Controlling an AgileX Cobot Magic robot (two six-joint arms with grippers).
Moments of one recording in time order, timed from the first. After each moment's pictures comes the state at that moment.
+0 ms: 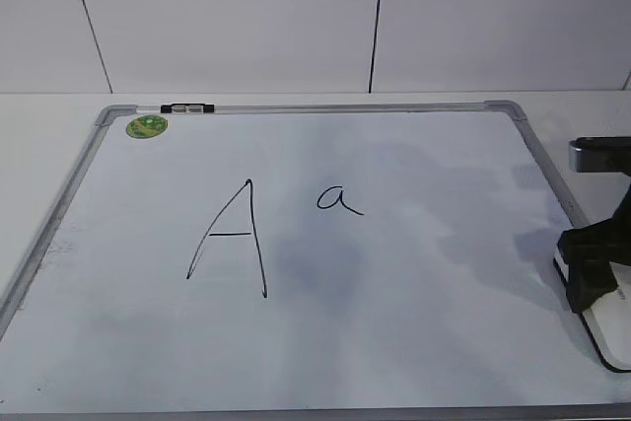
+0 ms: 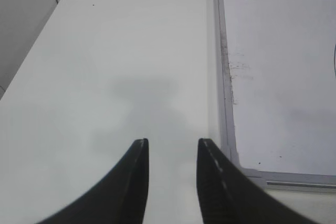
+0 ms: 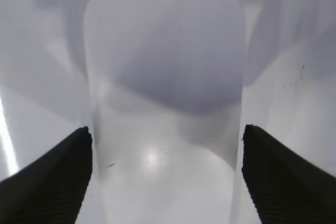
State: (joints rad) left arm 0.03 0.01 -0.50 0.04 1.11 -0.05; right arm 0.08 1.64 -0.93 -0.06 0.90 0.10
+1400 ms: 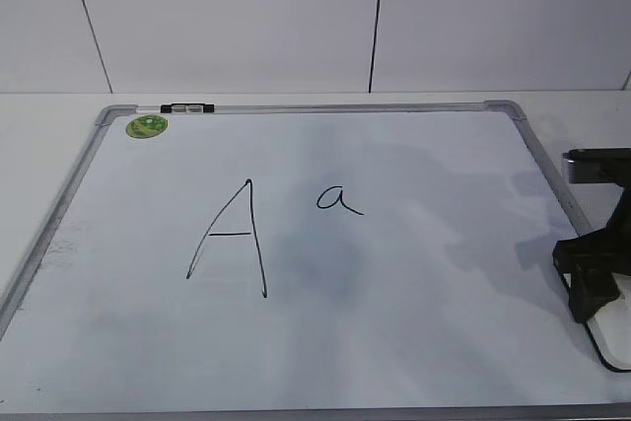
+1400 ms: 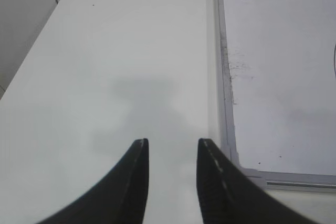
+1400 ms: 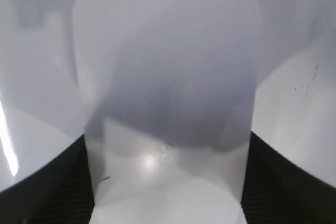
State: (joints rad) left arm 0.03 0.01 -0.50 0.04 1.11 -0.05; right arm 0.08 1.68 -0.93 -0.05 0.90 0.10
